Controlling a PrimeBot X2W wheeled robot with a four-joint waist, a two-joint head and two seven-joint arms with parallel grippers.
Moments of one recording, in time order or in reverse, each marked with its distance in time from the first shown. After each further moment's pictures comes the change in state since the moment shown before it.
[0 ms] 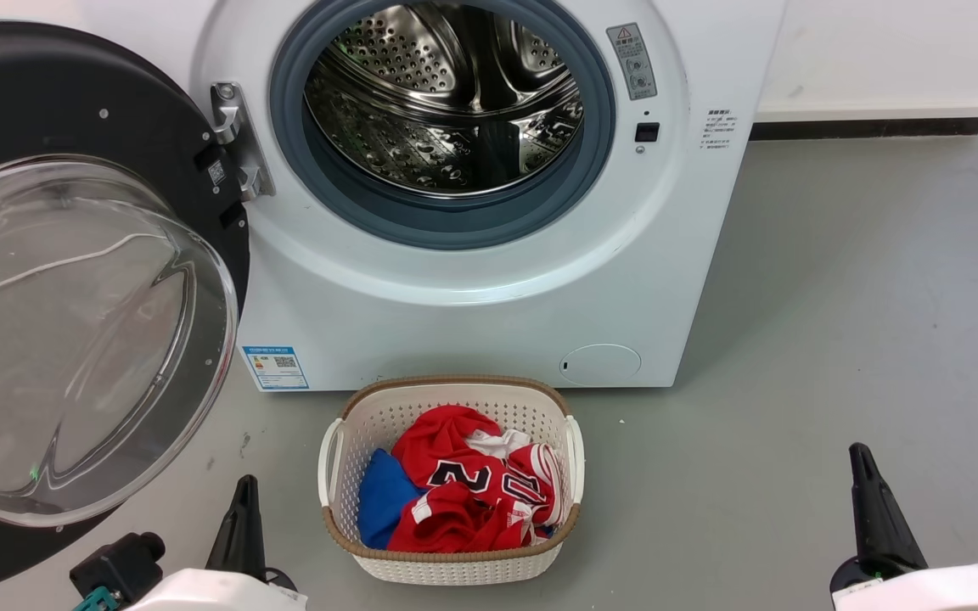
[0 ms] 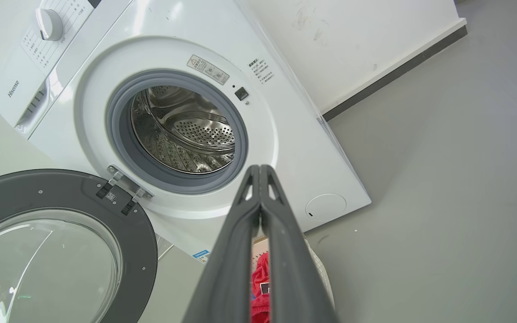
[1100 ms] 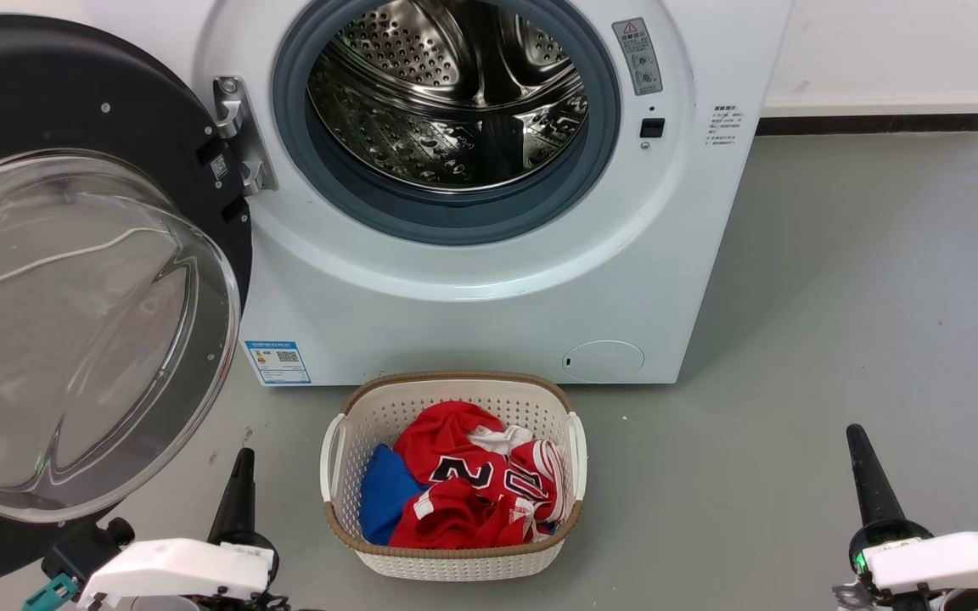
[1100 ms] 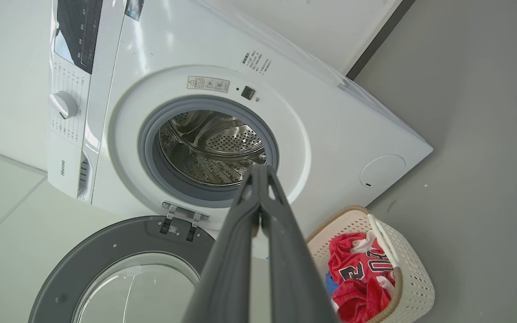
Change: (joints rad) left arm -0.067 0.000 0.039 0.029 -0.446 -0.035 0.108; right arm -0.086 -0.010 -0.013 0.074 0.425 0.000 0.097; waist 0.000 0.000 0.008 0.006
